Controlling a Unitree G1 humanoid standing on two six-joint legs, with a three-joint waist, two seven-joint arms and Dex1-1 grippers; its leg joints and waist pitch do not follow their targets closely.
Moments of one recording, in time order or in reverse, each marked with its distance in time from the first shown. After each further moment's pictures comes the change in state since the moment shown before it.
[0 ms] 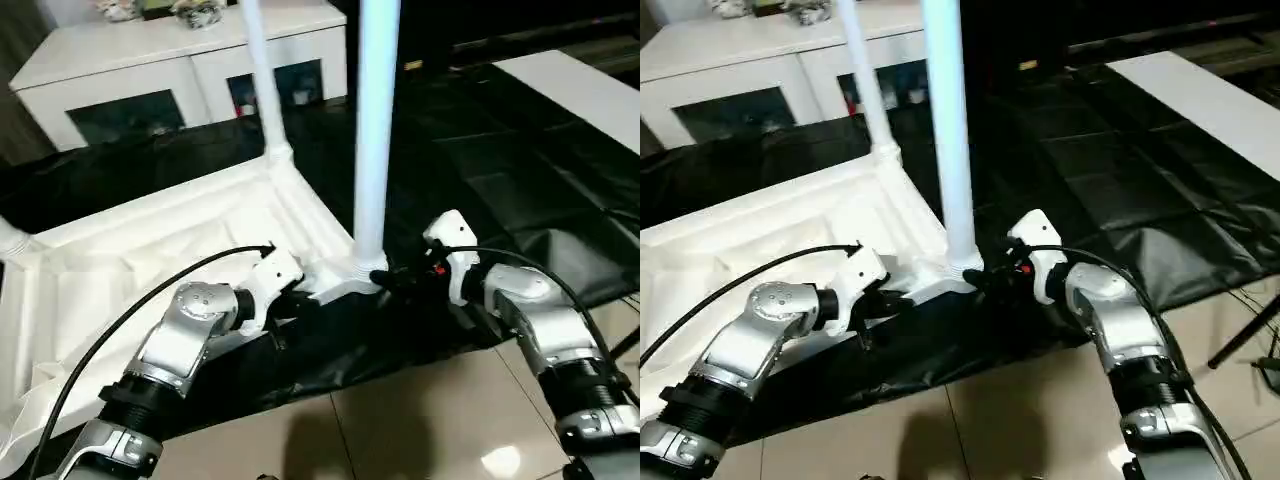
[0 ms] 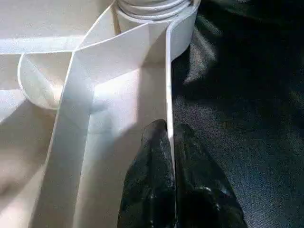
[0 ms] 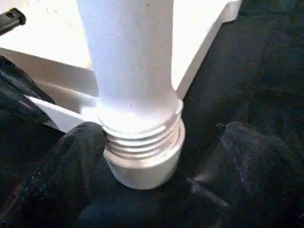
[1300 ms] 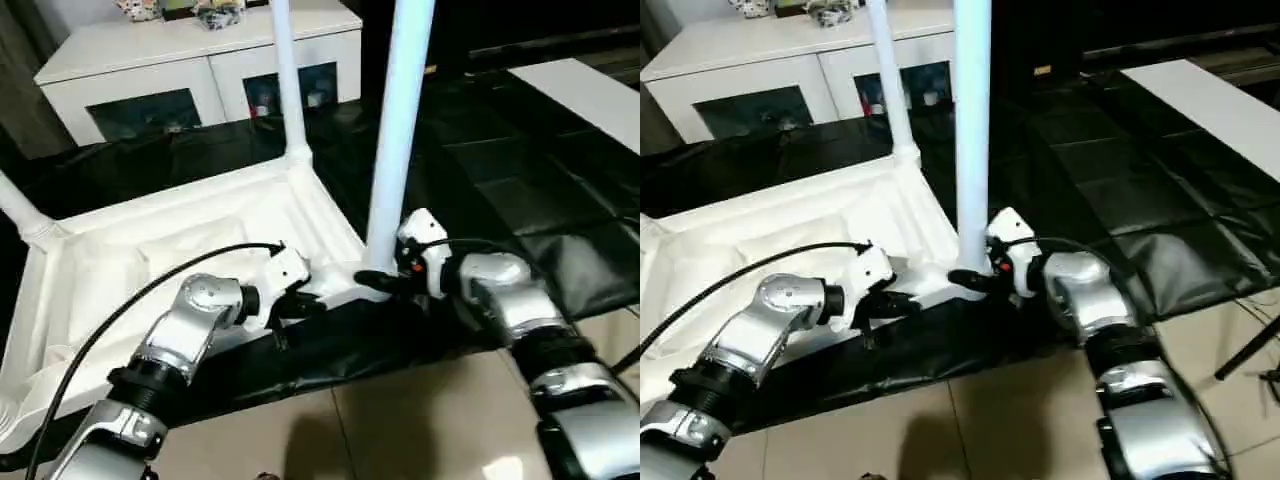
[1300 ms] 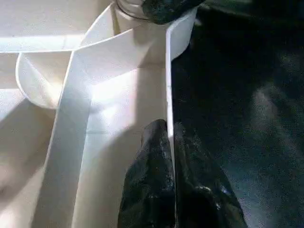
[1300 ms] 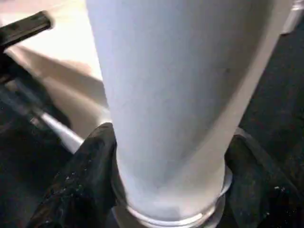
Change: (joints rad) left arm -0.088 -0.006 -0.003 0.170 -0.014 -0.074 -0.040; right arm -0.168 0.110 0.028 0.350 -0.047 -0.175 -0.016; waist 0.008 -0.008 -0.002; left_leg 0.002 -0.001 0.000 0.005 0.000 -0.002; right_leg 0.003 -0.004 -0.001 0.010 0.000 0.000
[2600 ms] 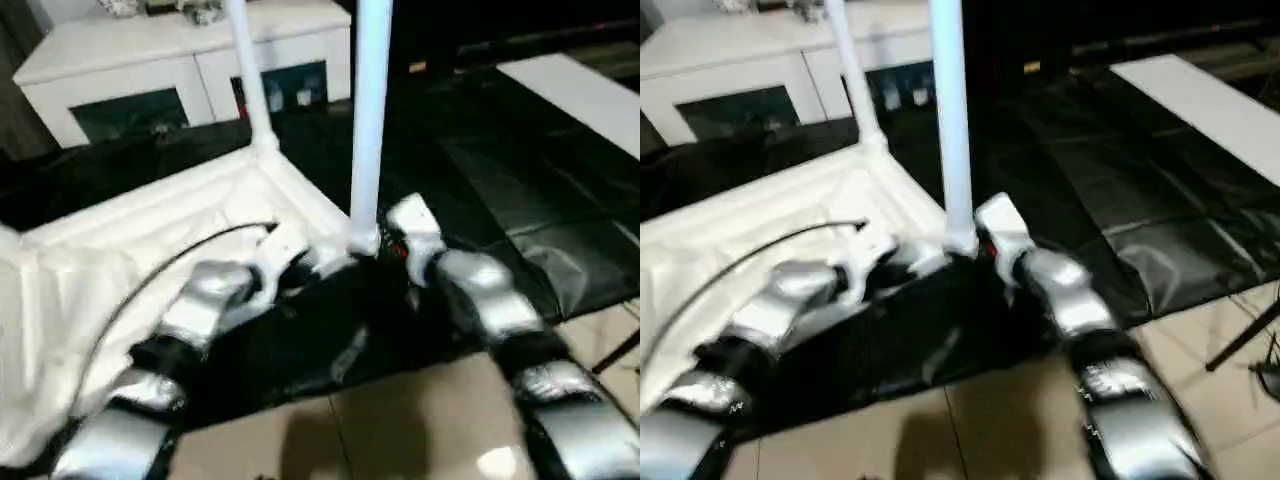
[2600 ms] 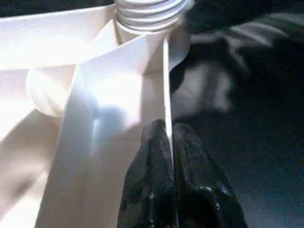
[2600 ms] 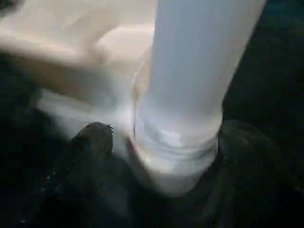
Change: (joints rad) left arm -0.083 -0.014 0.044 0.183 -0.012 -0.129 0.060; right arm 0.047 -0.033 0.044 -0.075 -0.051 -0.059 -0.075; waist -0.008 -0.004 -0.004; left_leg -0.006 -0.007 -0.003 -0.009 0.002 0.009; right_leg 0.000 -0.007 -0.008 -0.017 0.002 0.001
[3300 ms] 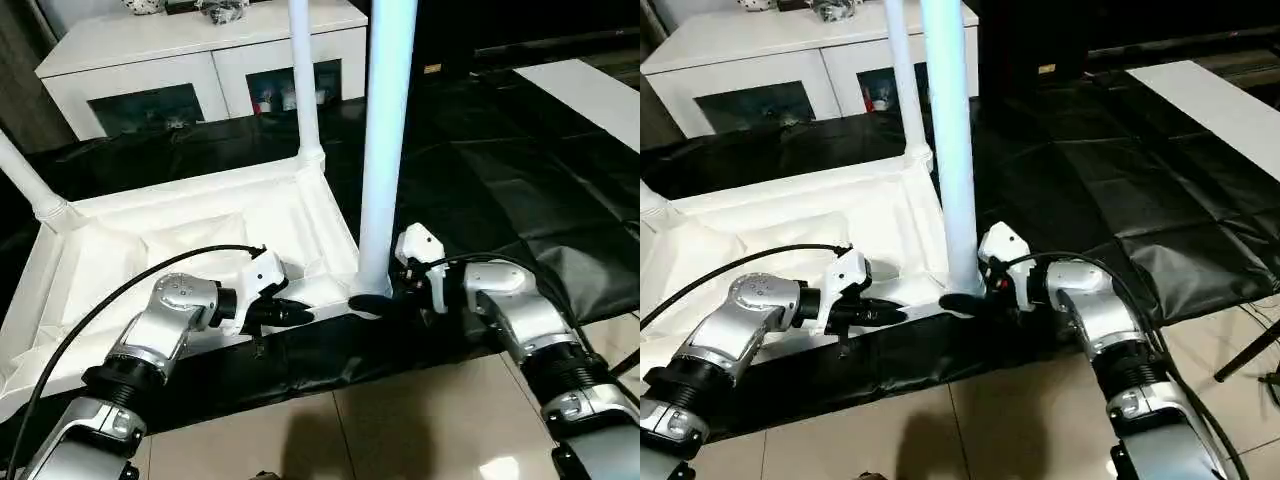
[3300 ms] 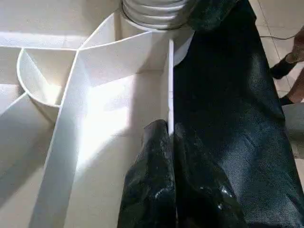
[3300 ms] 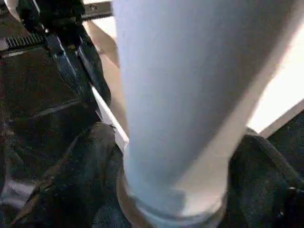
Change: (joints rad) left arm 0.091 0.095 -0.033 -0.140 -0.070 0.030 -0.274; right arm 0.050 -0.075 0.035 -0.156 0.073 0.086 0.330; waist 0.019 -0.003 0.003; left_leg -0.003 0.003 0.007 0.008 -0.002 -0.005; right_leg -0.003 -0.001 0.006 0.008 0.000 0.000
